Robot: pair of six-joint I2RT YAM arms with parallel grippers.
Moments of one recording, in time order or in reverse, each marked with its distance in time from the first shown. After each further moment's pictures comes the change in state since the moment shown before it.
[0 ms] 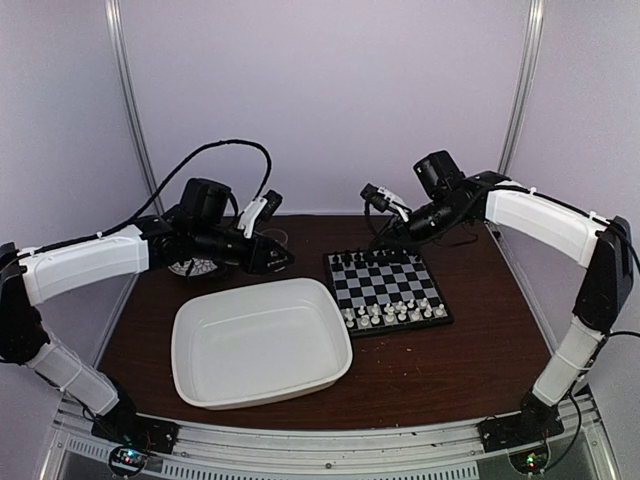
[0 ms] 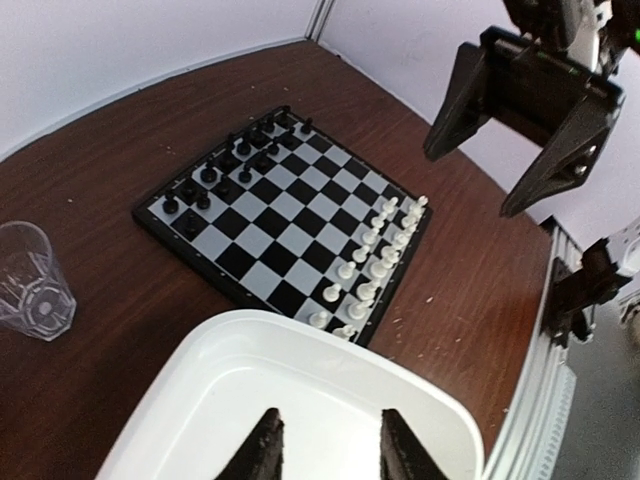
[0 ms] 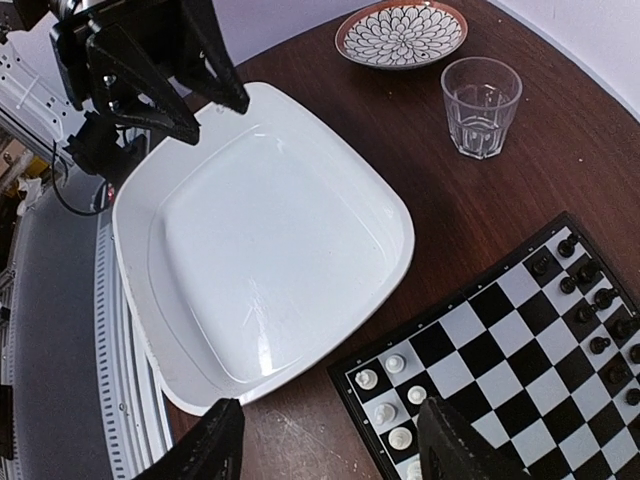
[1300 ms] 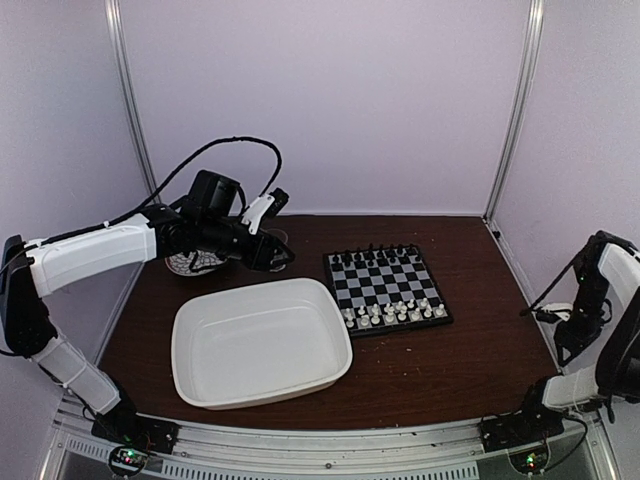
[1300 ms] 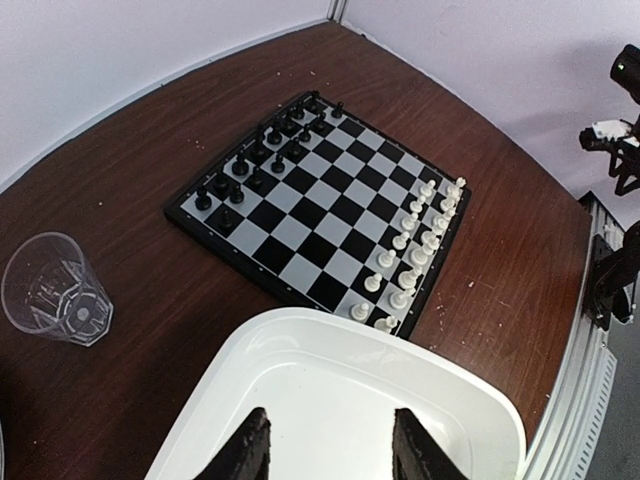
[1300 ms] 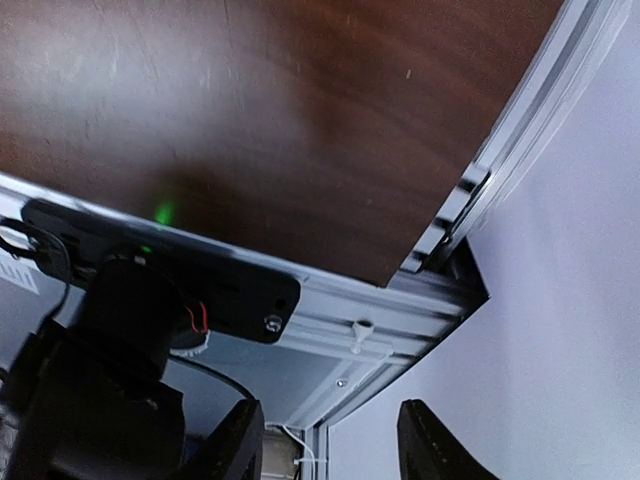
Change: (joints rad) left arm 0.000 0.064 0.109 -0.132 -0.085 0.126; right arm -1.027 -0.509 -0.581 -0.771 0.917 -0.533
